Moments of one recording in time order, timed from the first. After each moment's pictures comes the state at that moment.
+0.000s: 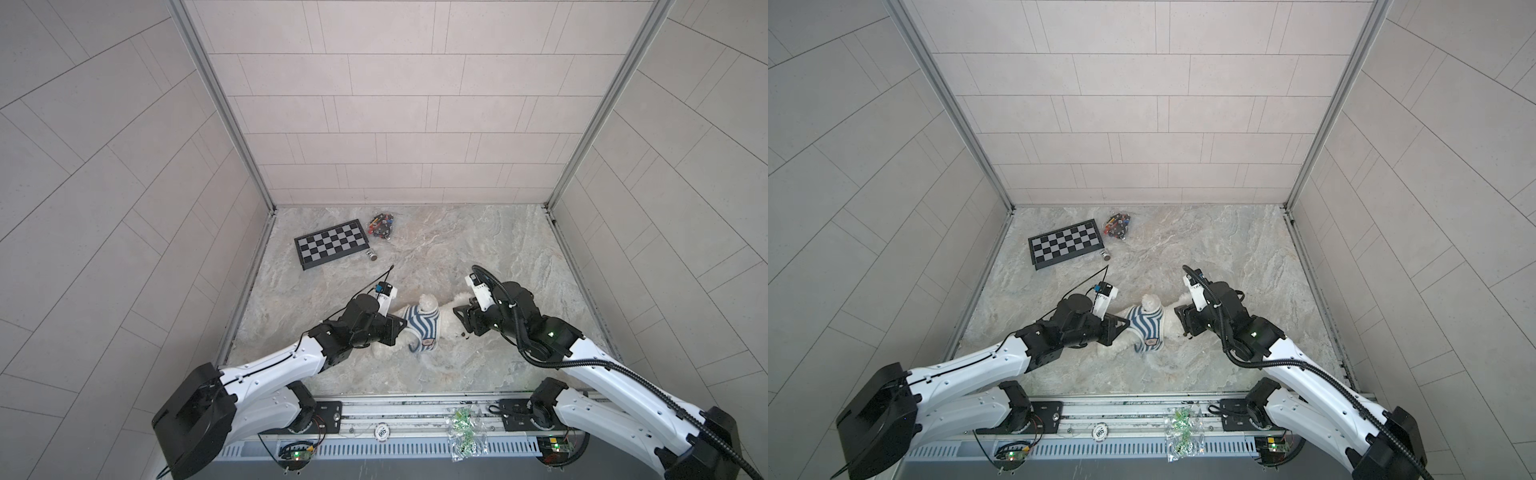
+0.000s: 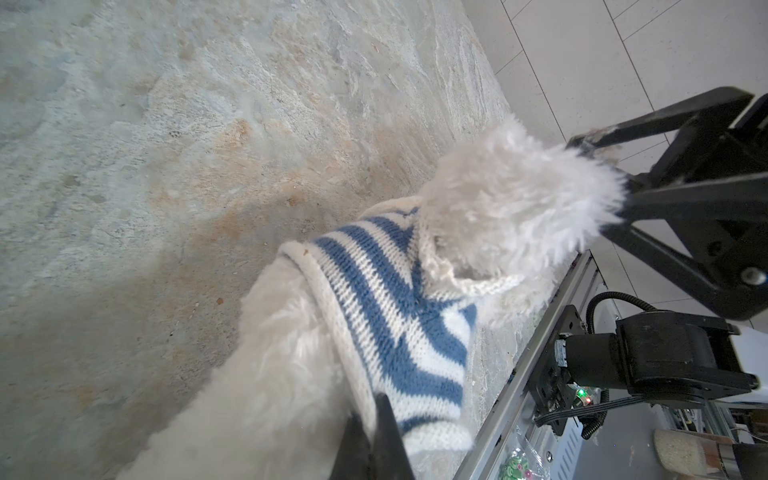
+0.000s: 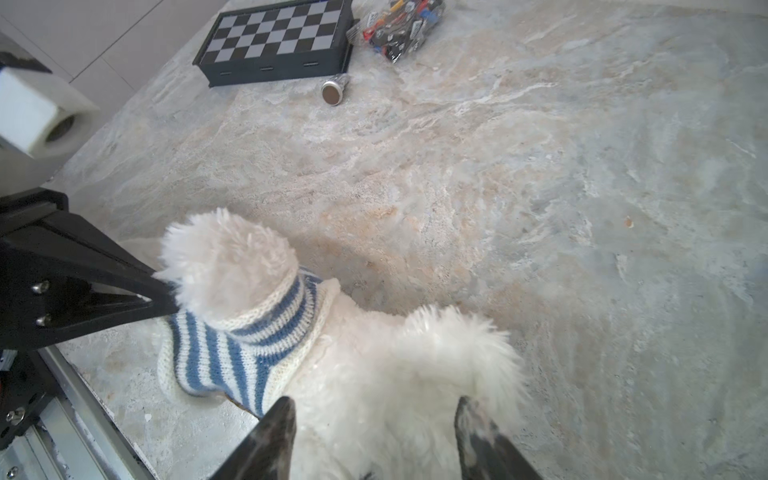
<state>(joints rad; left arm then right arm) -0.79 1.10 0.47 0.02 0.24 -0.58 0.59 0.83 0.60 -0.41 -0.04 0.22</state>
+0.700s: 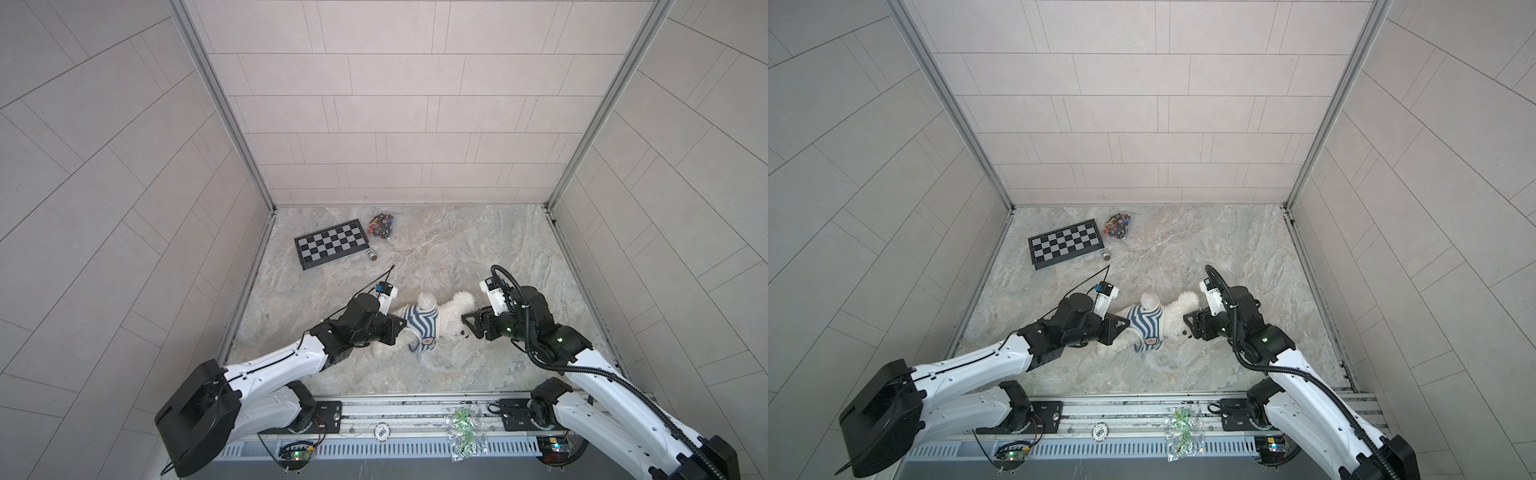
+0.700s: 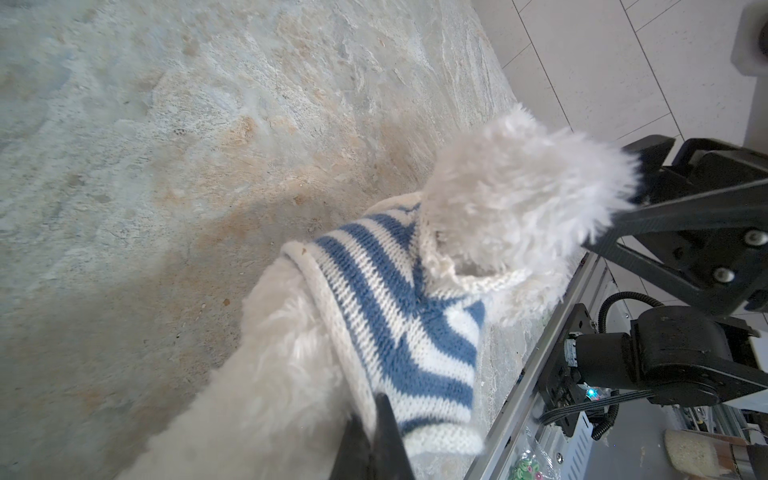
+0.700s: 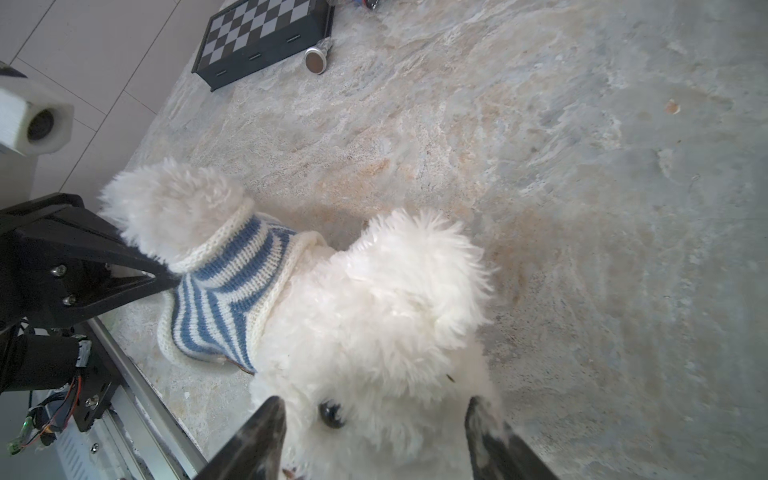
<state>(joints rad) -0.79 1.12 0.47 0.03 0.24 -0.57 0.41 0.76 0.48 -0.40 -0.30 0.29</state>
